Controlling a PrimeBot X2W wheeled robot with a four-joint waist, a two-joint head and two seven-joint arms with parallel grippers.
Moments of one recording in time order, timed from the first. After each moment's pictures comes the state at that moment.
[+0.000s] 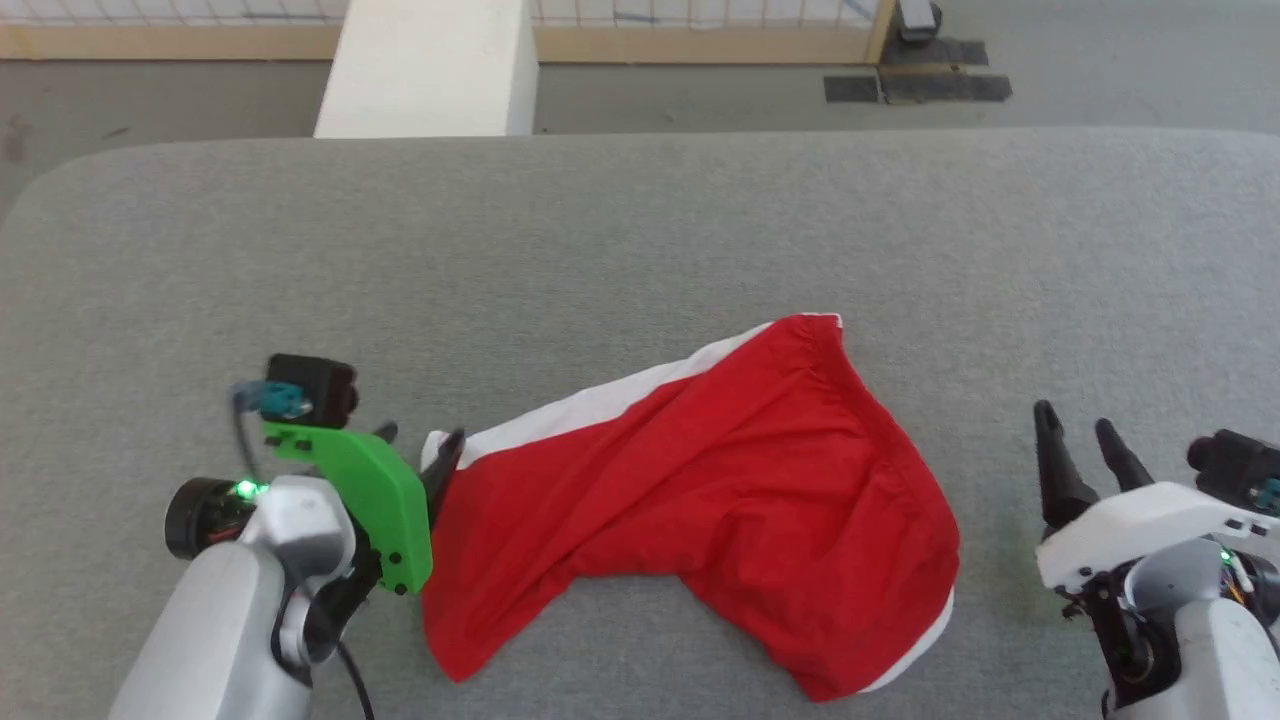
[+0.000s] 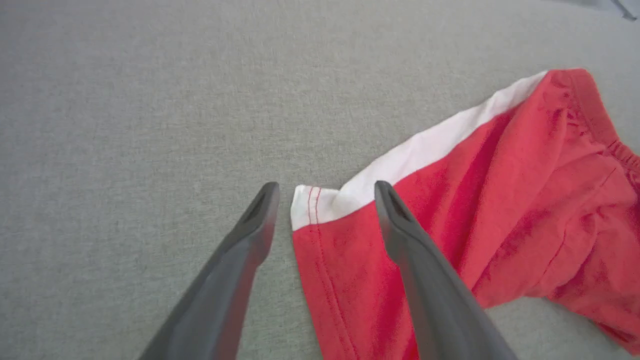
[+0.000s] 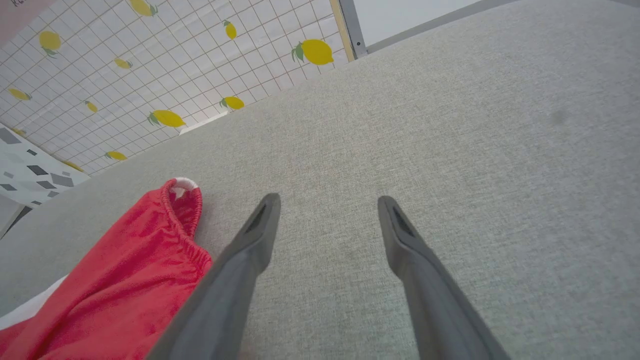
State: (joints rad) left arm -0.26 0.33 -0.23 0.08 -0.51 -0.01 0.52; right arm -0.21 -0.05 -0.20 0.35 0.37 0.13 0.05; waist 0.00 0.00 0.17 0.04
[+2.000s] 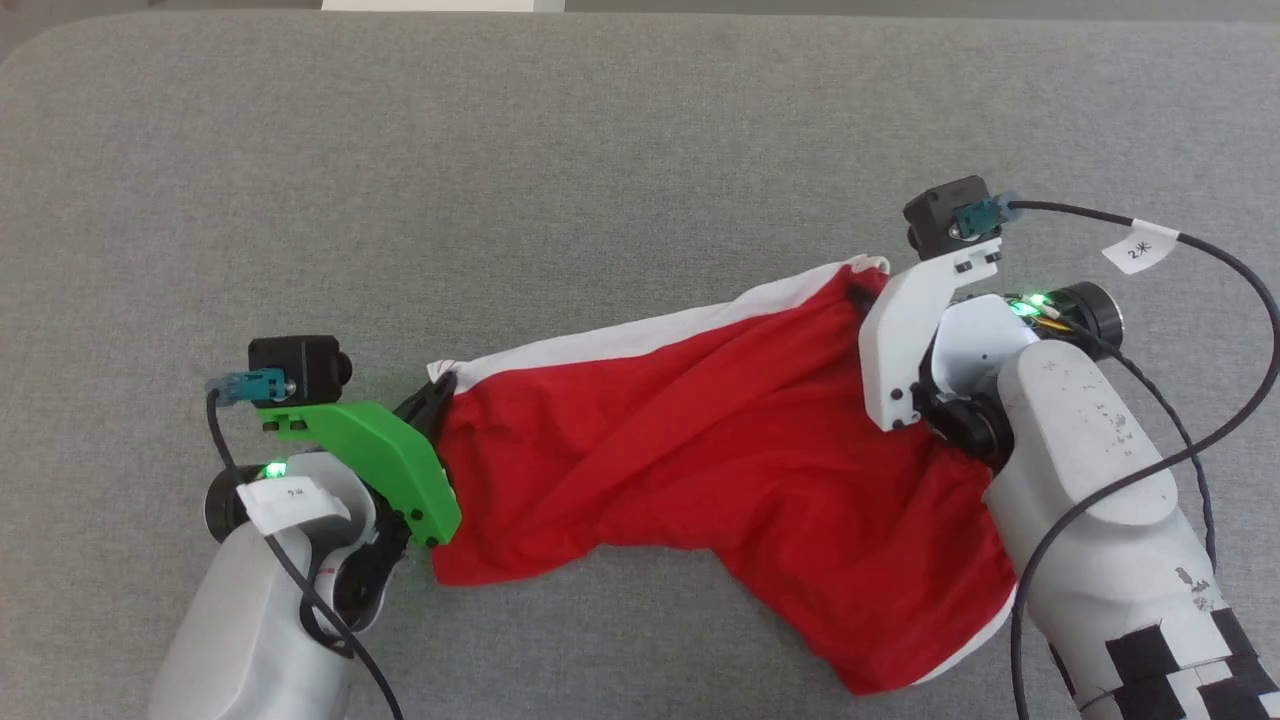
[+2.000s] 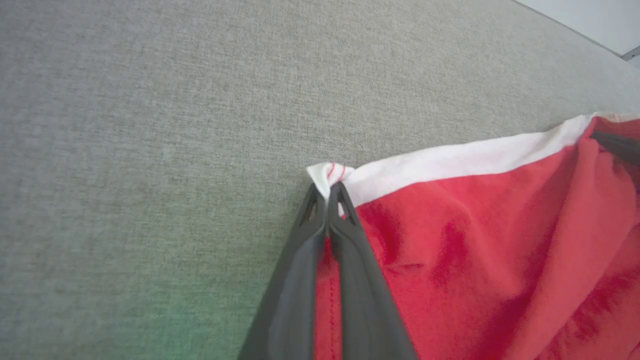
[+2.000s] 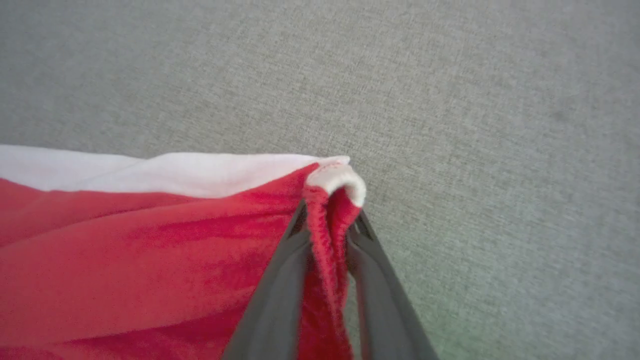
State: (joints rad) left arm -0.33 0.24 -0.20 0.19 -0.60 -0.01 0.35; right arm -0.70 -0.05 0.17 0.64 0.16 0.13 0.45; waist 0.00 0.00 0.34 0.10
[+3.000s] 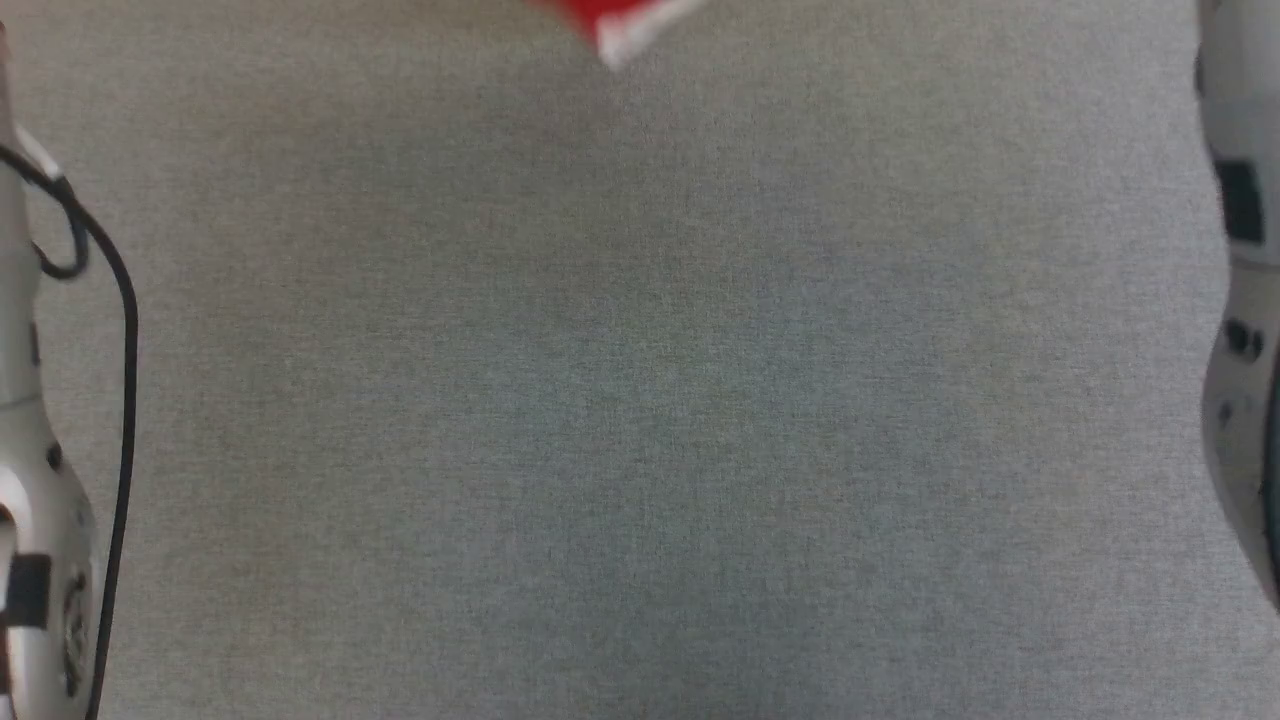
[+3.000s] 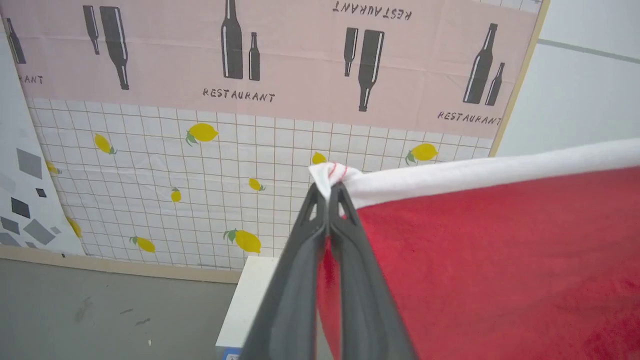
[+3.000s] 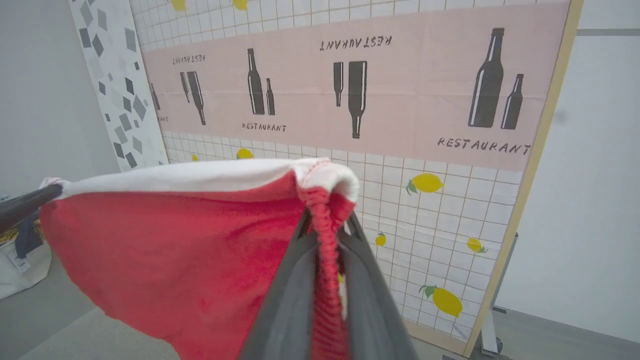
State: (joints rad) left arm -1.26 0.38 -0.11 0.43 -0.50 0.00 0.21; right arm -1.52 -0.05 0.12 0.64 0.32 0.13 0.27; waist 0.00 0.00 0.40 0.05
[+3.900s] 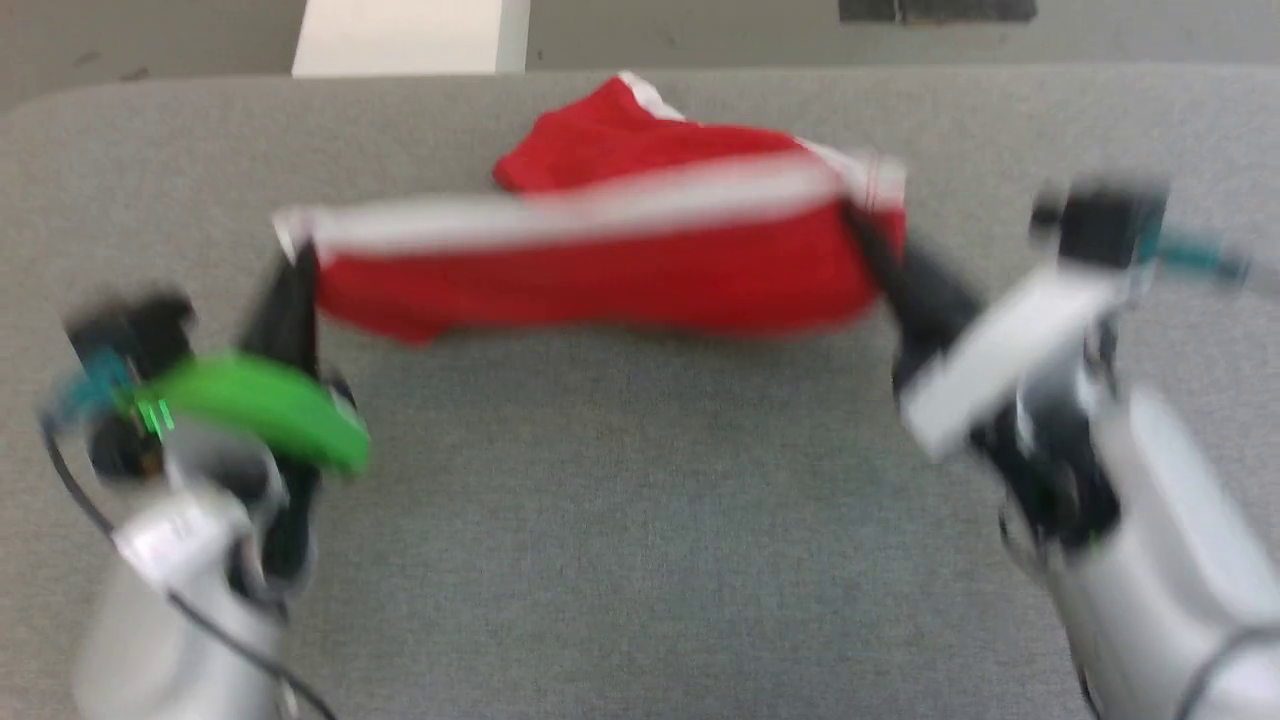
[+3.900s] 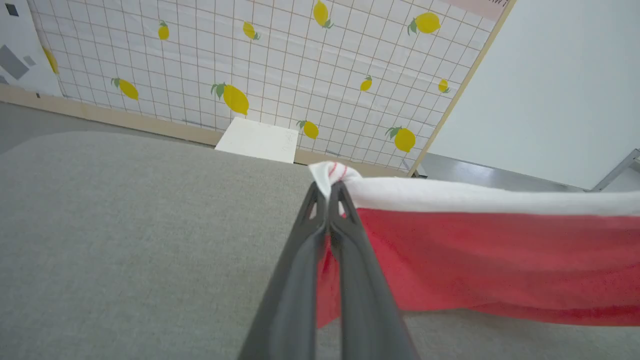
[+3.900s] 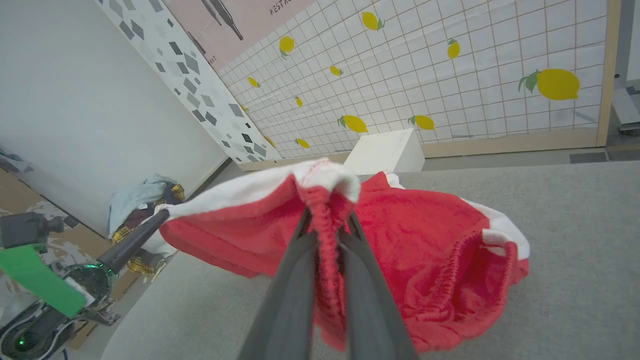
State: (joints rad) left arm -0.41 0.30 -0.13 0.21 -0.60 -0.02 -0.04; right arm -0.54 -0.20 0.31 0.19 0.80 0.13 0.17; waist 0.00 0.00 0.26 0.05
